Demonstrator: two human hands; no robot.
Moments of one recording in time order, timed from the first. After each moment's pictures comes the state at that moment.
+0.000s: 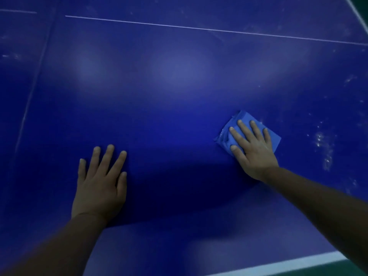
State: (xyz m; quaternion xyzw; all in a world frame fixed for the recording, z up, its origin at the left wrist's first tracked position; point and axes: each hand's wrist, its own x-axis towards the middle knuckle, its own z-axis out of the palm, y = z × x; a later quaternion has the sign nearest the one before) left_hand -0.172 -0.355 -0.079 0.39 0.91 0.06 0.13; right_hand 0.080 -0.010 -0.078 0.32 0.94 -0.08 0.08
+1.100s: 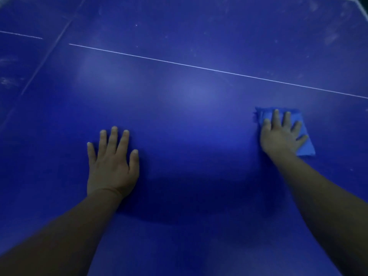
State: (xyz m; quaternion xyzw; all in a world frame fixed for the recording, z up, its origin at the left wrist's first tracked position) left_hand -0.222 -0.156 -0.082 0.26 0.96 0.12 0.09; right_hand -0.048 0.224 -0.079 0.59 0.80 -0.09 0.01
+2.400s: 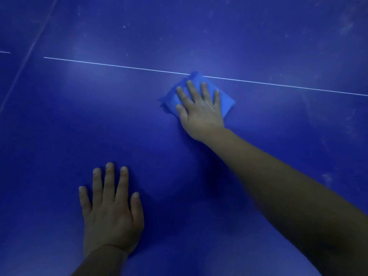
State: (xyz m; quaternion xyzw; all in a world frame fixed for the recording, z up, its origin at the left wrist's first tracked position) left_hand -0.226 -0.151 -0.081 0.26 0.96 0.09 0.10; right_hand -0.262 0.144 -0.093 0.28 0.96 -0.06 0.02
